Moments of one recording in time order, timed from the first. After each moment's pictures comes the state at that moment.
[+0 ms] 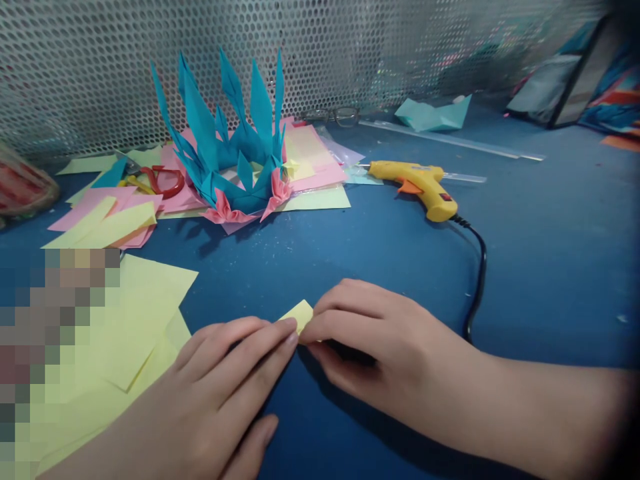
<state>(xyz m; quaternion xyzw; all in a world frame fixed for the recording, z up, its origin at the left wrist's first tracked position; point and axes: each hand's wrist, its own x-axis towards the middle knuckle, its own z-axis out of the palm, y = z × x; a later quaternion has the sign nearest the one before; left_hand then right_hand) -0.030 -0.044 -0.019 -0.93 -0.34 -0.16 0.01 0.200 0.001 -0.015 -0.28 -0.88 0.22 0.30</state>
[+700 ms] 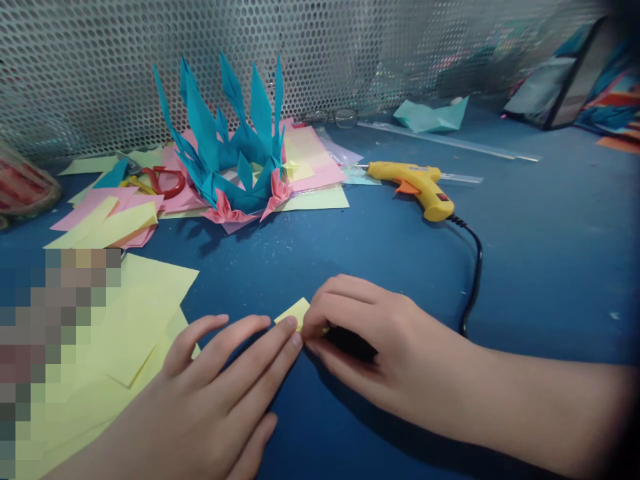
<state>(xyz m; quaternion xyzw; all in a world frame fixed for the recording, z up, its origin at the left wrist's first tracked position) -0.030 -0.047 -0.019 -0.93 -0.33 -0.15 0.02 0.203 0.002 -0.010 -0.31 -0.86 0.28 0.28</state>
